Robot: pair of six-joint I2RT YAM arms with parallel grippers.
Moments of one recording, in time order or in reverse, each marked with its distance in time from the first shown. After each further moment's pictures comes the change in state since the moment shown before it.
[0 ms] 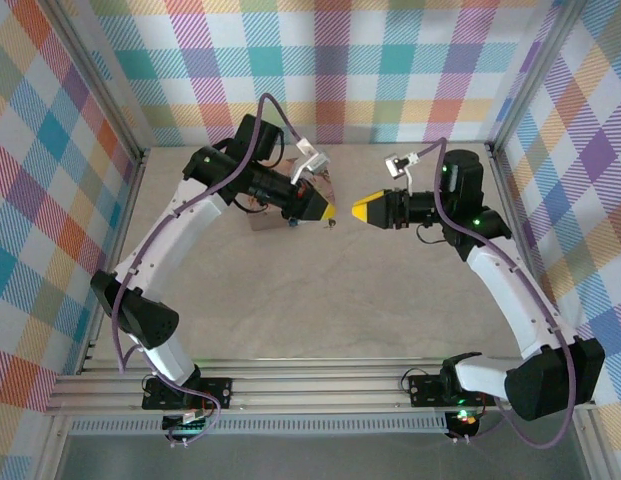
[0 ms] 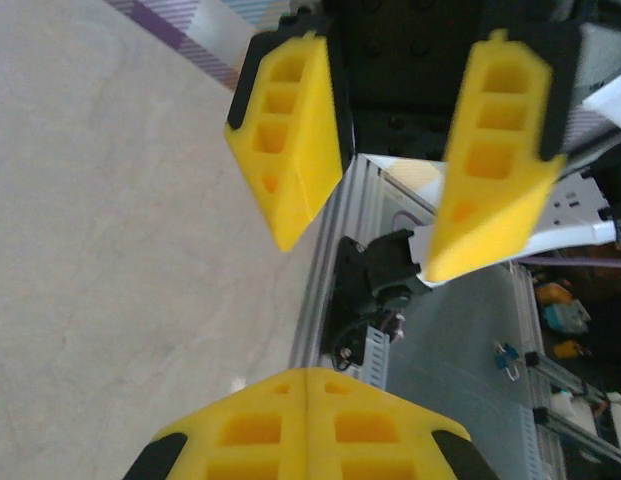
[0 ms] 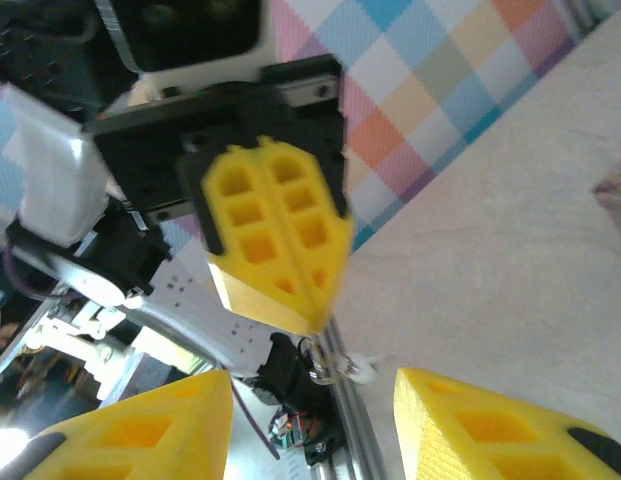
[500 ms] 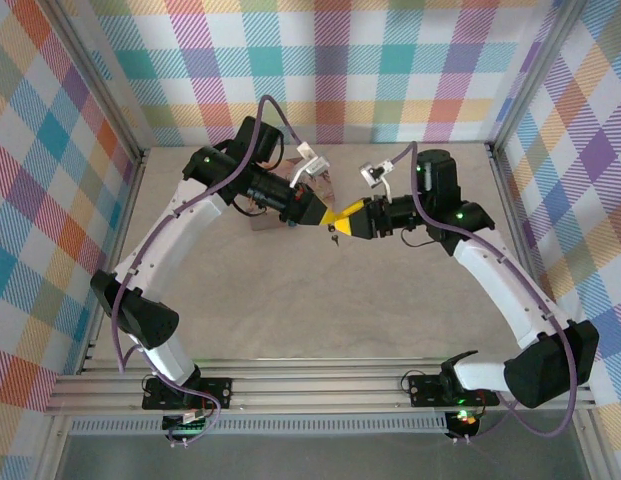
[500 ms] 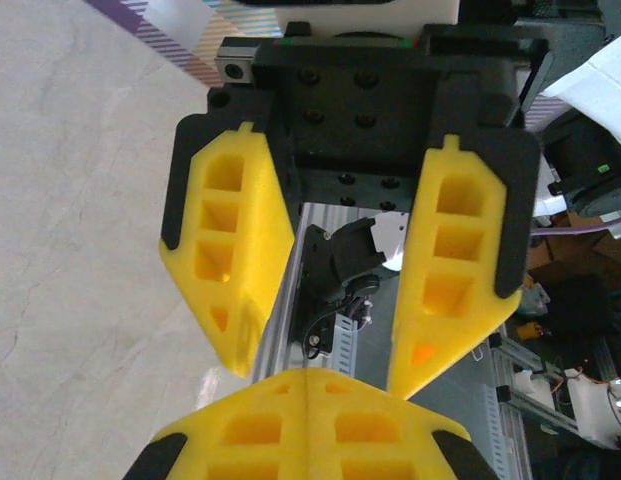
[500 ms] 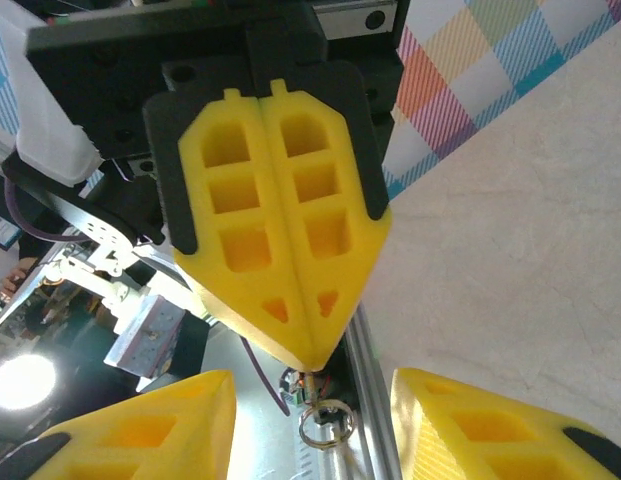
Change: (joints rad) left arm 0.000 0.000 0.000 -0.037 0.065 0.017; right arm 0.103 0.067 0.052 -0.129 0.012 -0.141
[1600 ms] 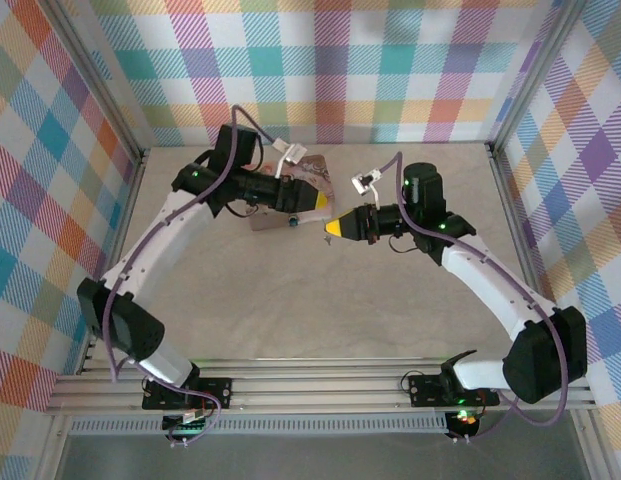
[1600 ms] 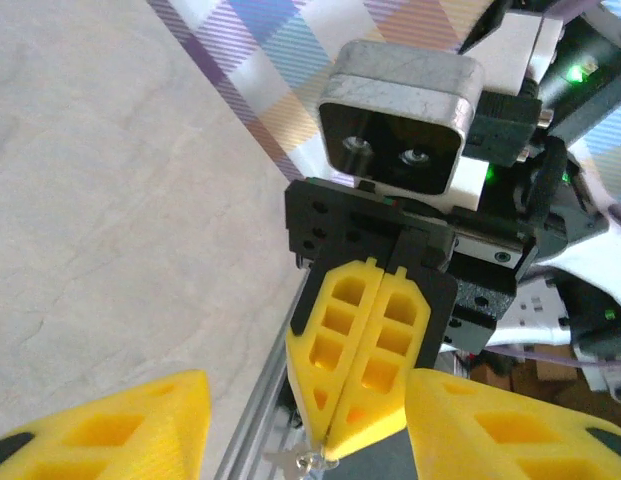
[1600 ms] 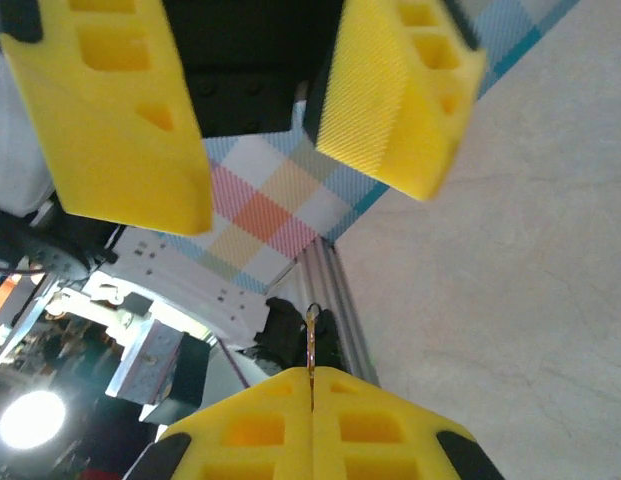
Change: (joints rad) left arm 0.101 -0.137 -0.327 0.432 -0.036 -0.446; right arm 0.035 0.027 -0.174 0.312 0.070 0.224
